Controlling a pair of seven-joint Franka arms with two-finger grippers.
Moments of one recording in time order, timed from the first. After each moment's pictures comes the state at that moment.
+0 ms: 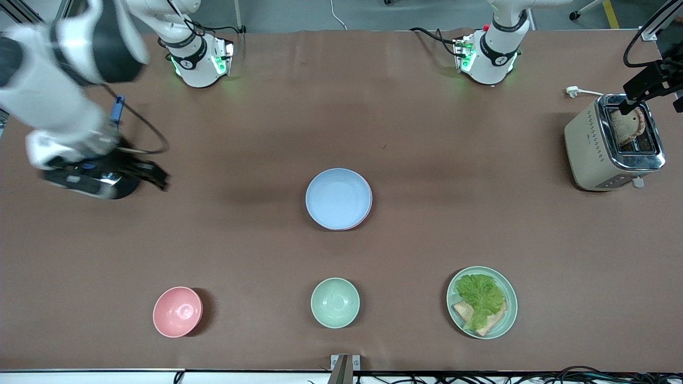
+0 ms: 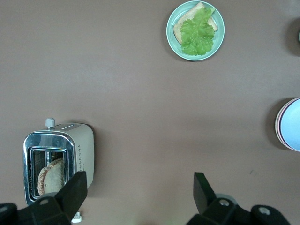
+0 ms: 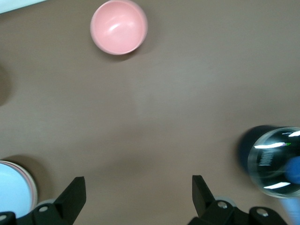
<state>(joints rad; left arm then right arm) -0.02 -0.07 0.01 -1.47 0.01 1.46 -0.03 -0.09 -0.01 0.16 -1.76 -0.03 1.82 0.33</state>
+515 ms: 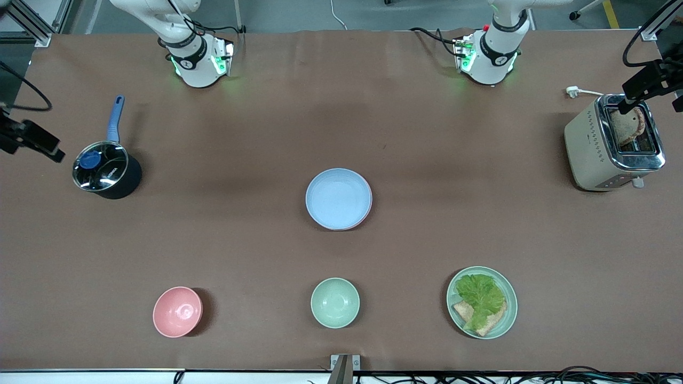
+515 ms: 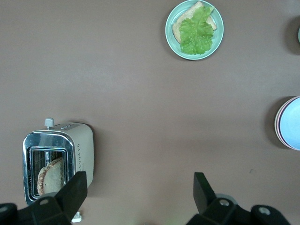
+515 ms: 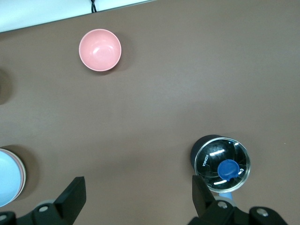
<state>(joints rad) -0.03 -0.07 0.00 -1.47 0.00 1.45 -0.03 -0.06 -0.01 0.01 -1.49 -0.01 1.59 0.14</state>
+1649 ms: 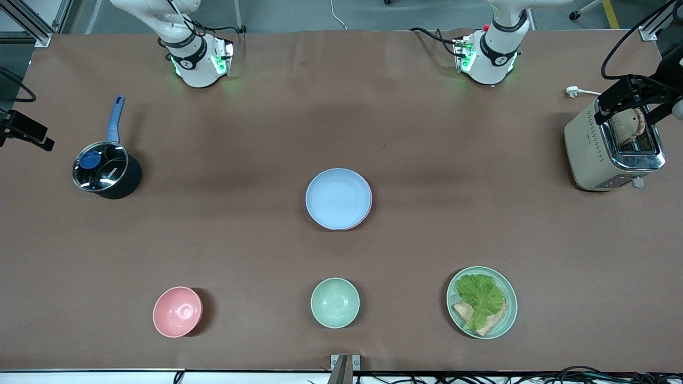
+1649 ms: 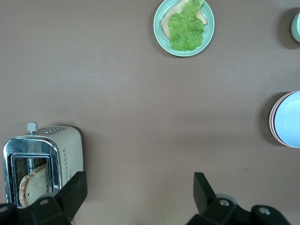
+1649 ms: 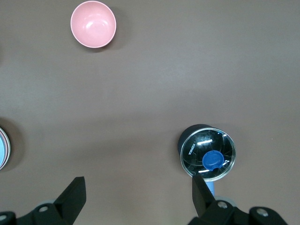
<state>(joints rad) -0.02 -0.08 -0.03 -1.56 -0.02 1.52 -0.04 -0.08 0.03 -0.02 -1.47 -0.01 1.50 0.01</state>
